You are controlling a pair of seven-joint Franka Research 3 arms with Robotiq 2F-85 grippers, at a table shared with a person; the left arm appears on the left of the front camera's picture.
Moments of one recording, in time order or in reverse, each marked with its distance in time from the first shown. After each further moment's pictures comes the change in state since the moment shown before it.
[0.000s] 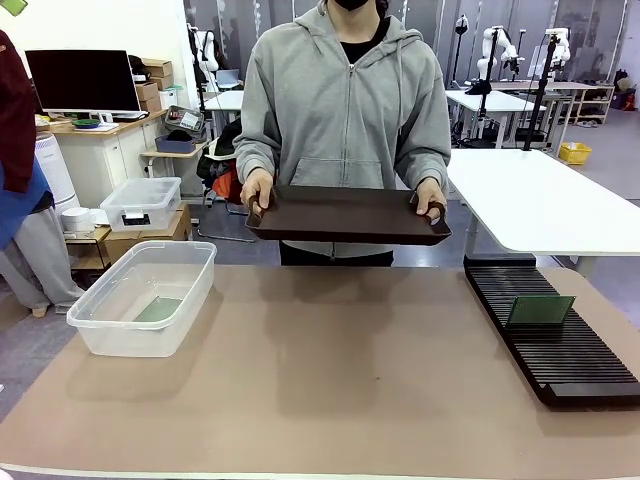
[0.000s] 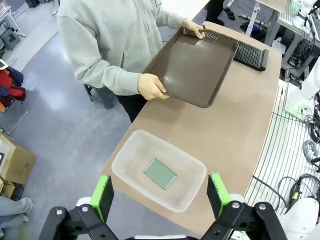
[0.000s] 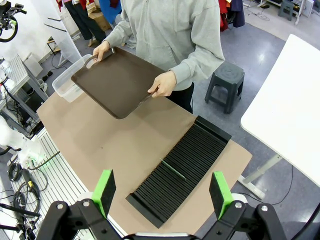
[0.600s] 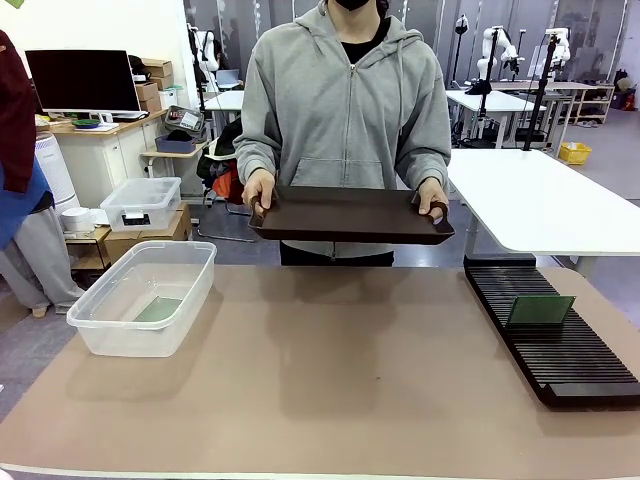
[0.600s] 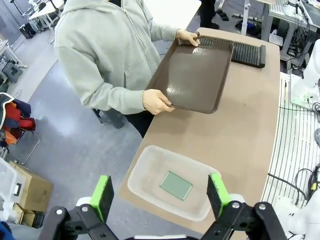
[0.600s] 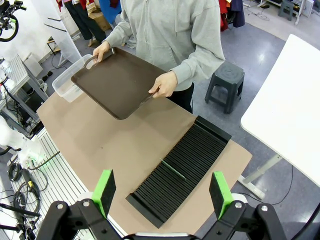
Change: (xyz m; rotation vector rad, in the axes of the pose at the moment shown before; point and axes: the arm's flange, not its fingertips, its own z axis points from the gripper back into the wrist) left arm 0.006 0.001 0.003 0.013 -0.074 -0.150; right arm 0.000 0.000 0.000 0.000 0.000 0.000
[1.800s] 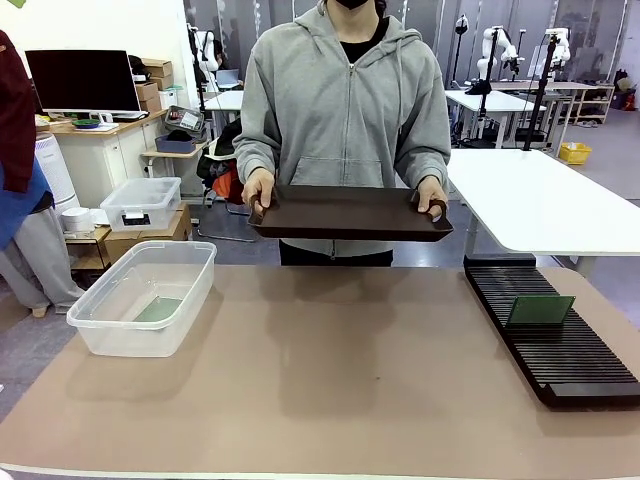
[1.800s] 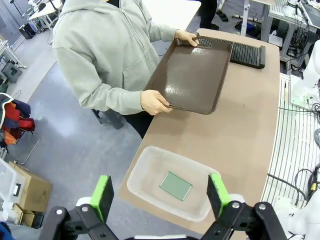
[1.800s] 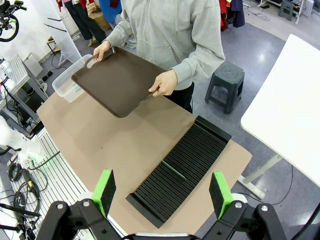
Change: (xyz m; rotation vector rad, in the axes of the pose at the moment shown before) left arm 0.000 0.000 -0.002 -0.003 0.002 0.000; right arm 0.000 0.000 0.000 0.000 0.000 0.000
